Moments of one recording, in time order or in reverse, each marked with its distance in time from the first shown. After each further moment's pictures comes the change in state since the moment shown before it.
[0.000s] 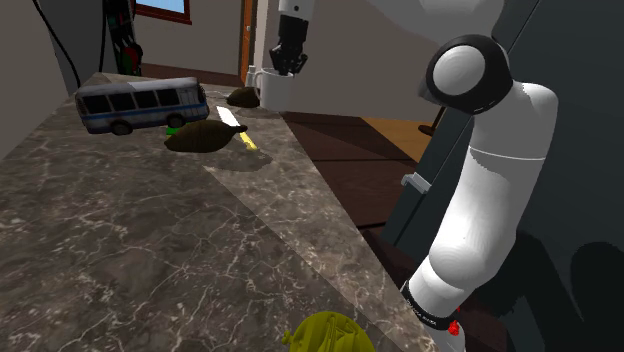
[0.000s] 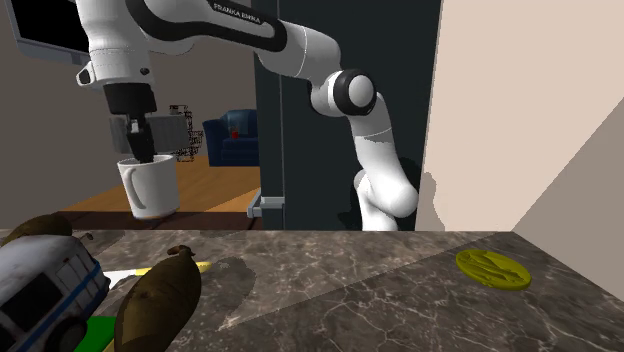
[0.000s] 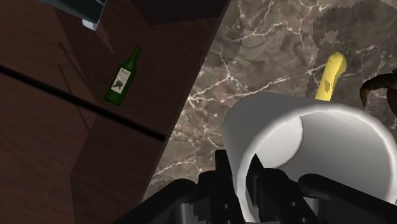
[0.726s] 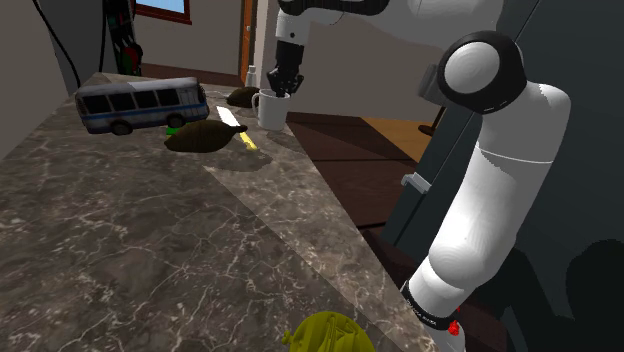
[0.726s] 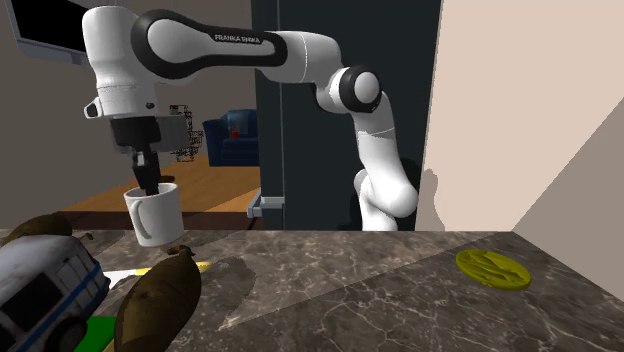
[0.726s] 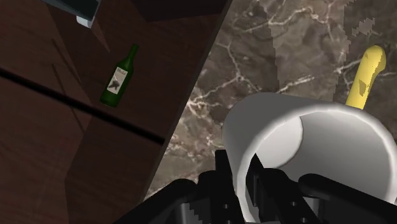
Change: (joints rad) arm -0.007 -0.054 -0.002 -0.228 0.007 0.174 -0.011
